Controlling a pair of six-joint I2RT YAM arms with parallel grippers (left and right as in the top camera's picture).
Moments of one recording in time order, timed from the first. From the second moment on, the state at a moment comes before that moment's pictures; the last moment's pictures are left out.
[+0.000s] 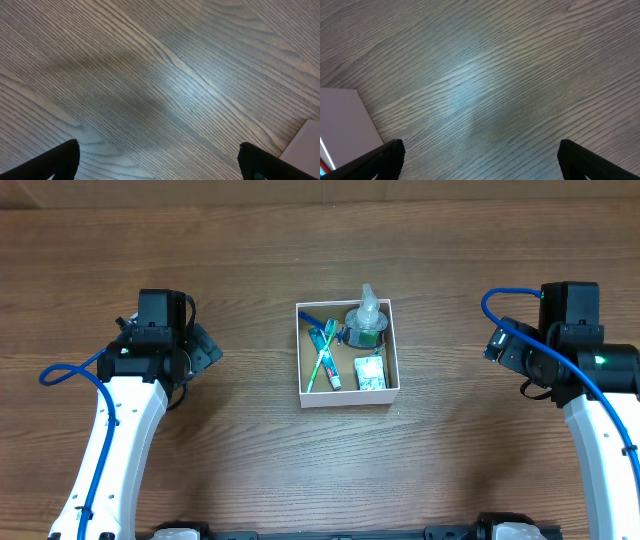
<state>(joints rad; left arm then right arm) -0.03 1.37 1.10 -0.92 -0.20 -0.70 -0.05 1.25 1.24 -1.11 0.19 0.41</state>
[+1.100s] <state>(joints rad) -0.03 1.37 1.10 -0.92 -0.20 -0.70 -0.05 0.86 1.25 -1.11 0.19 0.41</state>
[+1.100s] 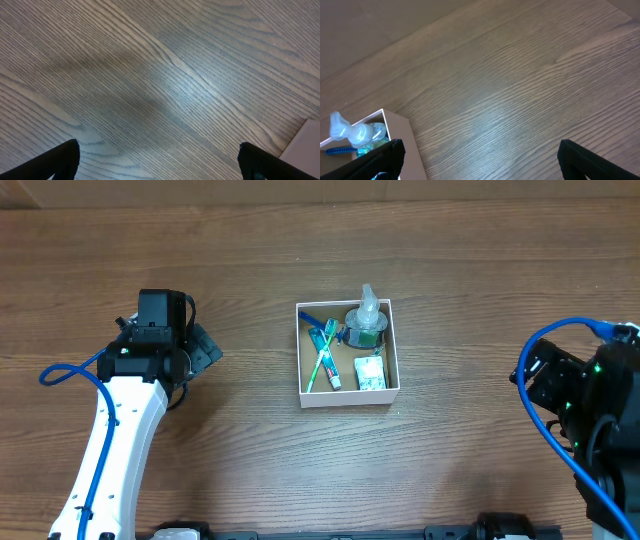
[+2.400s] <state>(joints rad) -0.03 1.37 1.11 -0.92 -0.20 -0.70 0.08 0.02 0.09 0.10 0.01 0.34</state>
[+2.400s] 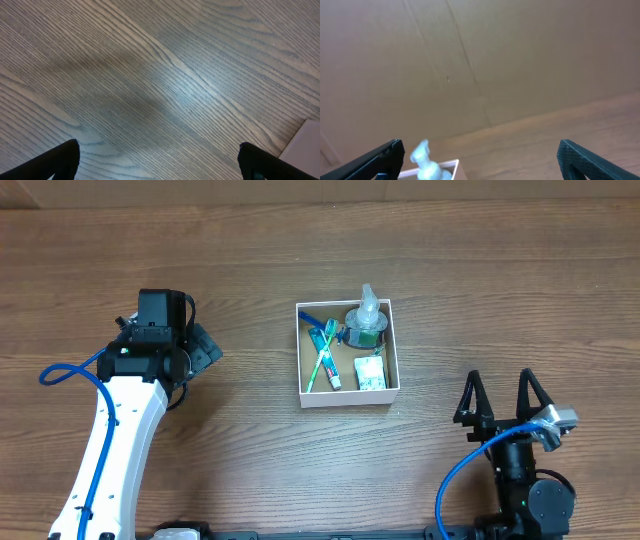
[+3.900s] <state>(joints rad) -0.03 1.35 1.11 -0.92 -0.20 -0.70 0.08 0.01 0.02 -0.04 0.01 0.28</state>
